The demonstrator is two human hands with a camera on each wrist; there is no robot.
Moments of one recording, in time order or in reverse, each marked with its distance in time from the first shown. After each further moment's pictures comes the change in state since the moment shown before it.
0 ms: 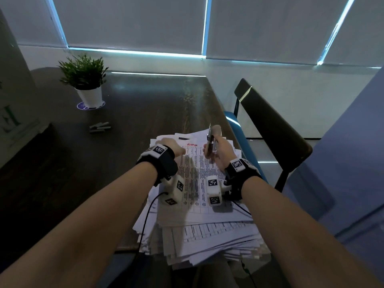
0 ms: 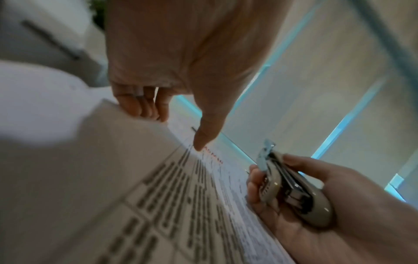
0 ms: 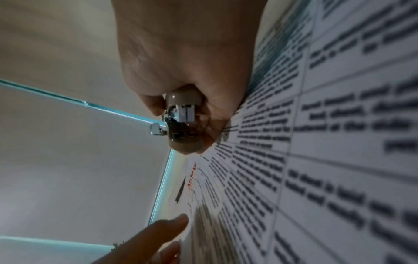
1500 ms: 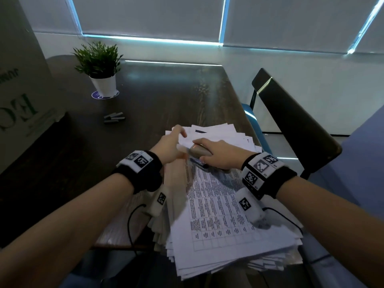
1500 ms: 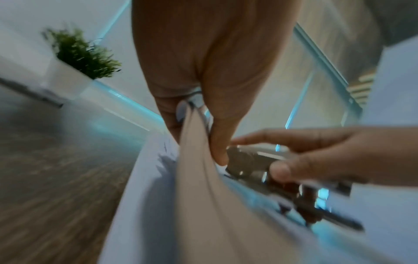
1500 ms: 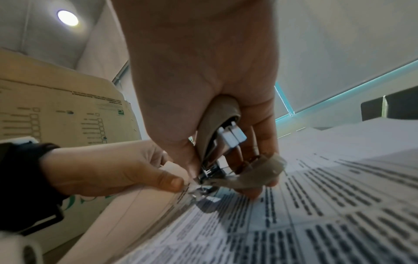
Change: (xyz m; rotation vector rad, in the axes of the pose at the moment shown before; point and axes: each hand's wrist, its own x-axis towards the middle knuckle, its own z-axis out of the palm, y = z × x) left_hand -0.014 -0.056 -0.024 -0.074 0.008 0.419; right_hand -0.047 -0.021 0.042 -1.514 -0.535 -0.338
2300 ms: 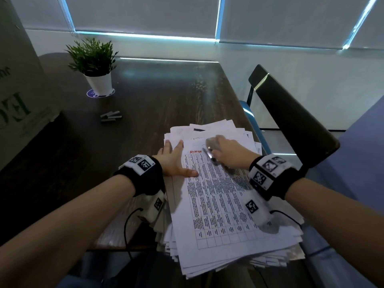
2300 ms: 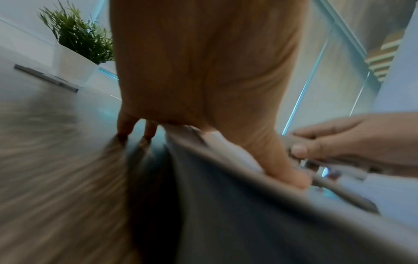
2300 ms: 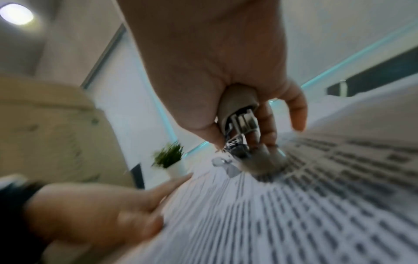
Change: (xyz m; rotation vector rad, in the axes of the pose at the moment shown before) left_hand 0.005 -0.025 0.024 0.370 -0.366 -0.251; right_hand -0.018 0.006 -0.002 0.015 0.092 0.069
